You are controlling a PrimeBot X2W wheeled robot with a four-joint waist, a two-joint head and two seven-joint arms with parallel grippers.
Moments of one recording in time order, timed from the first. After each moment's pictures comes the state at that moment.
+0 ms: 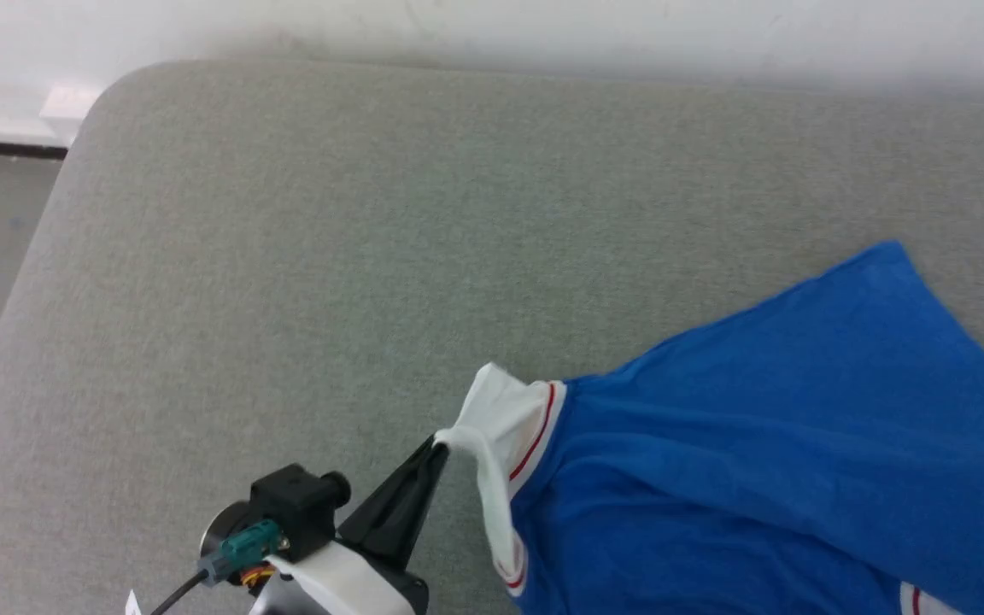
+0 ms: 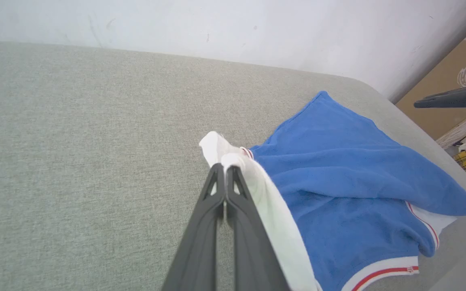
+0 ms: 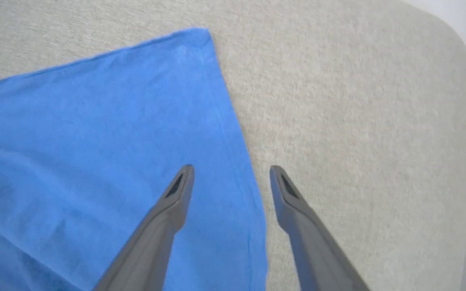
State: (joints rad) left arm -0.04 0.46 -0.59 -0.24 -0.60 0.15 0.01; right arm -0.13 -0.53 -0.20 -0.16 0.46 0.13 0.99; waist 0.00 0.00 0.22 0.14
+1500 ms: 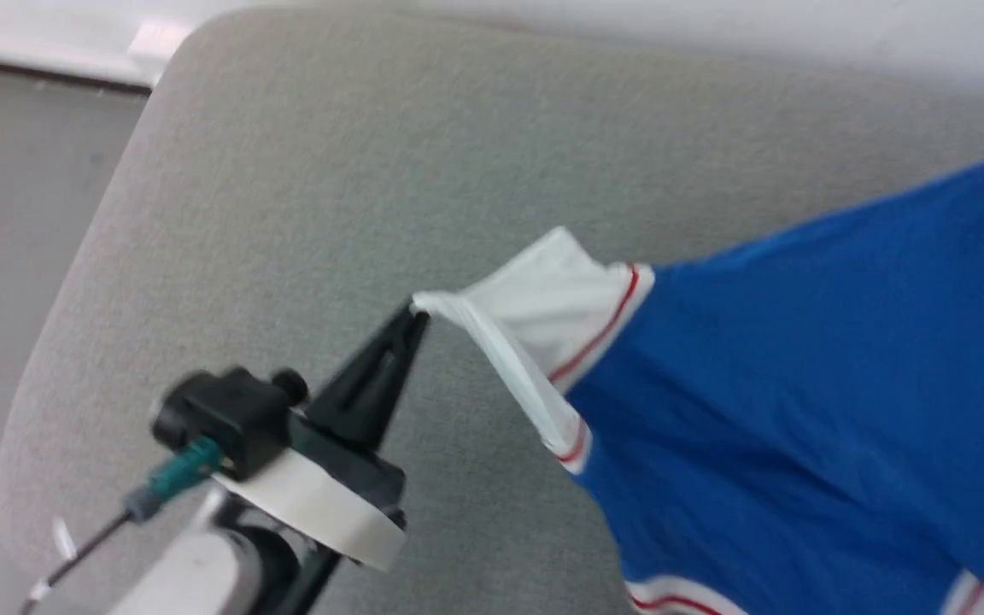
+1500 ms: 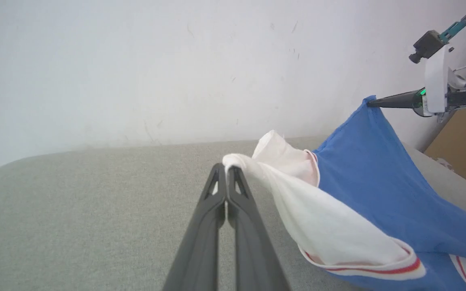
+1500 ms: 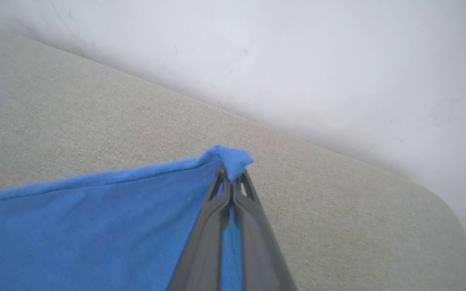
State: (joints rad) left arm -0.22 0.48 -0.55 -0.31 -0.55 0.12 -0.04; right arm -0.66 -0.68 0.15 0.38 0.51 0.13 0.51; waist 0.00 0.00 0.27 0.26
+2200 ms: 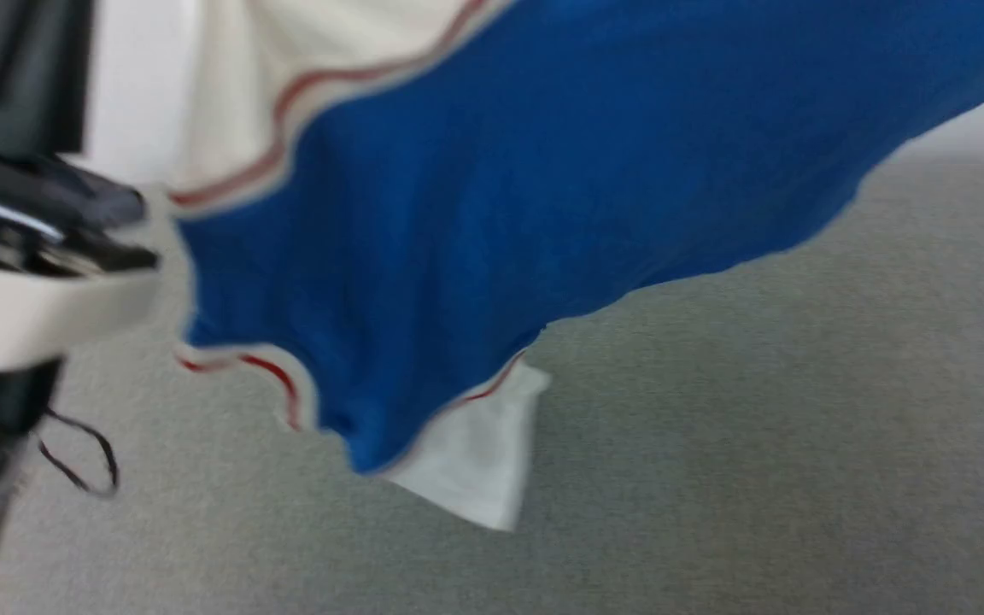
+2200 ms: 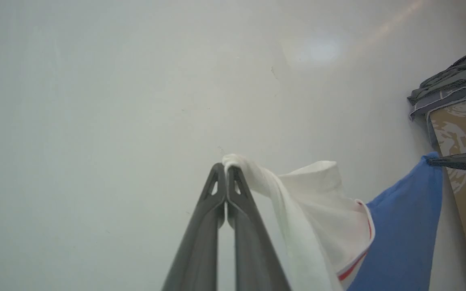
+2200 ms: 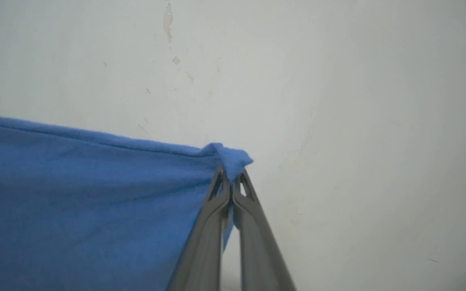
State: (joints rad) left arm -0.60 0.64 -0.22 -0.46 -0.60 0.12 0.00; right arm -0.77 -0.70 0.08 0.01 0.56 0.13 0.40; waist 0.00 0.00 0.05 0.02
